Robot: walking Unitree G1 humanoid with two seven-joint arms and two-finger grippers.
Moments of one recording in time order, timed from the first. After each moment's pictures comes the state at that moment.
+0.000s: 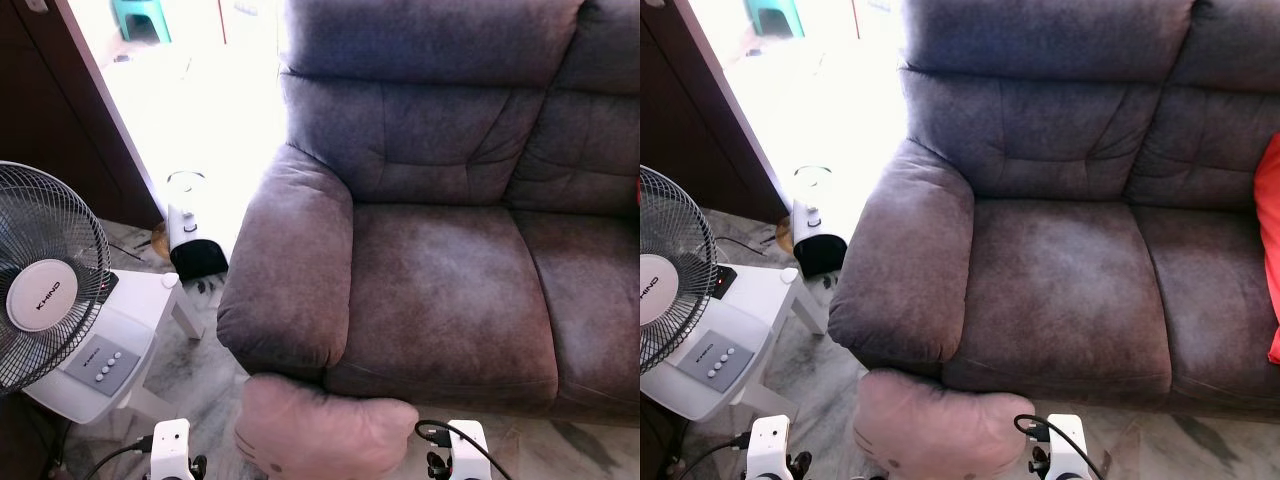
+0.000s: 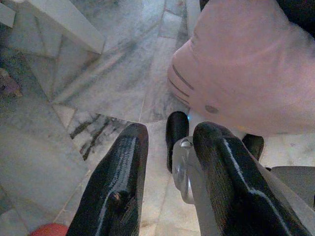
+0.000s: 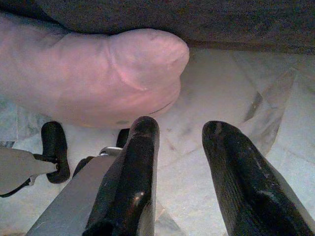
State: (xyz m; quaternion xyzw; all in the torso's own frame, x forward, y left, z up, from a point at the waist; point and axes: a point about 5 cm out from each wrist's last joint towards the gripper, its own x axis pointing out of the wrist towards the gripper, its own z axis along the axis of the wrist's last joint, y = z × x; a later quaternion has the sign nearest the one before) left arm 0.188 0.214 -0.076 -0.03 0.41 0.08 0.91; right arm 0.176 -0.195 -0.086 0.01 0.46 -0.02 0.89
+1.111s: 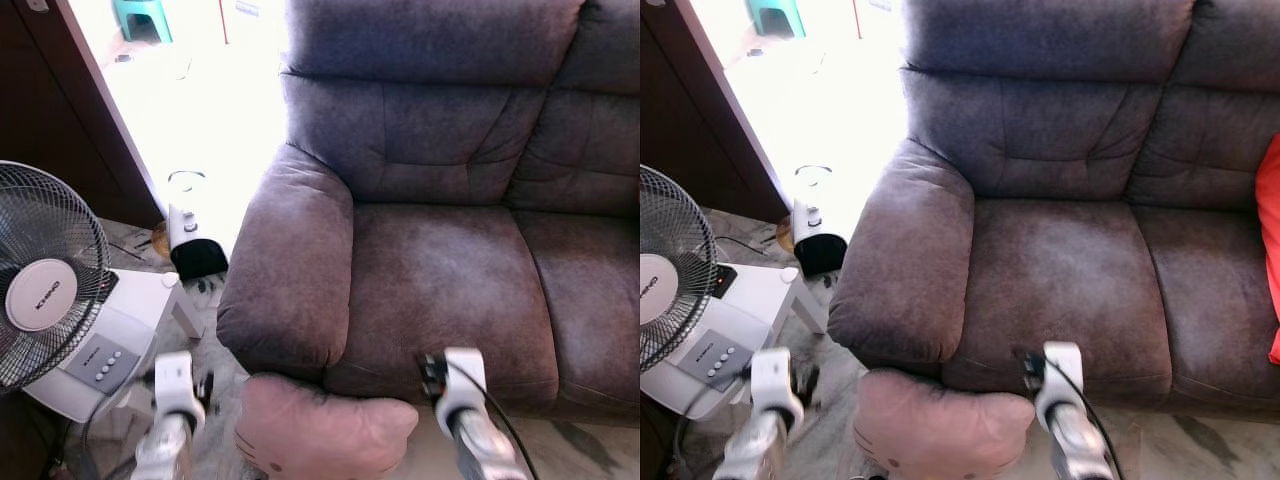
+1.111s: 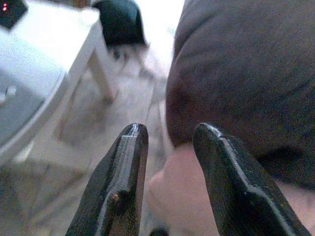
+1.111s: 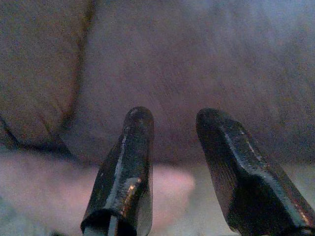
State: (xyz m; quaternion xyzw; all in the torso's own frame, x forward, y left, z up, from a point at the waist) left arm 0.261 0.206 -0.015 -0.03 0.19 0.06 0.98; right arm 0.263 -0.182 -0.024 0.02 0.24 -0.01 0.97
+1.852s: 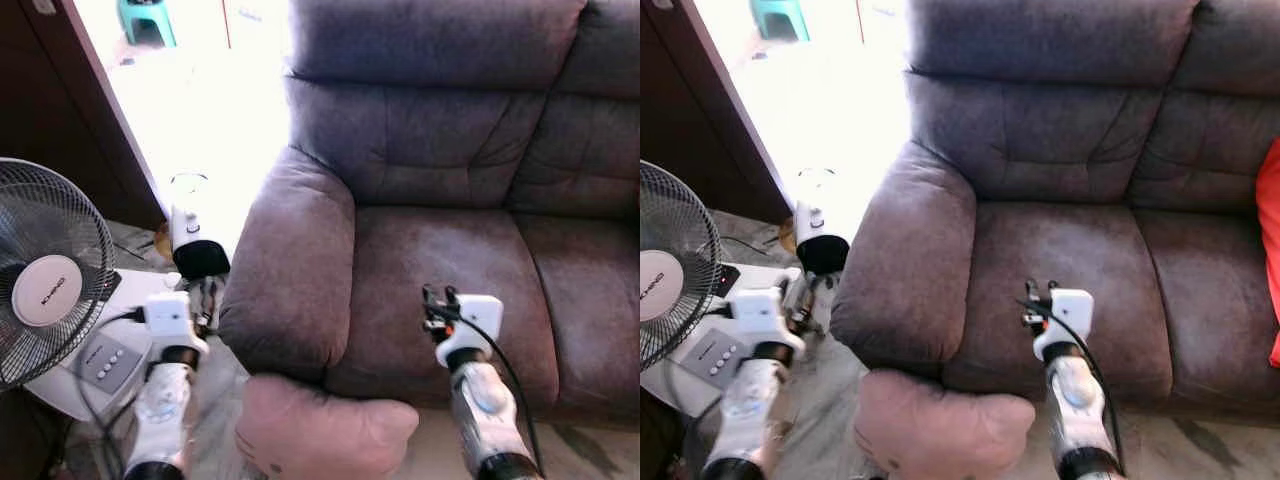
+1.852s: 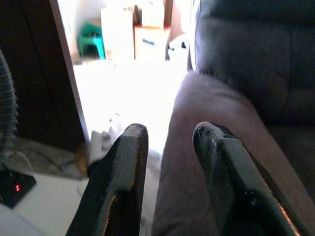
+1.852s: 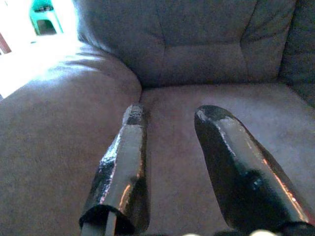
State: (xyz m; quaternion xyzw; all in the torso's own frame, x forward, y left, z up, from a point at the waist) left arm 0.288 0.194 0.082 0.00 -0.10 0.03 0.99; right arm 0.297 -0.181 0.046 0.02 0.01 0.01 1.00
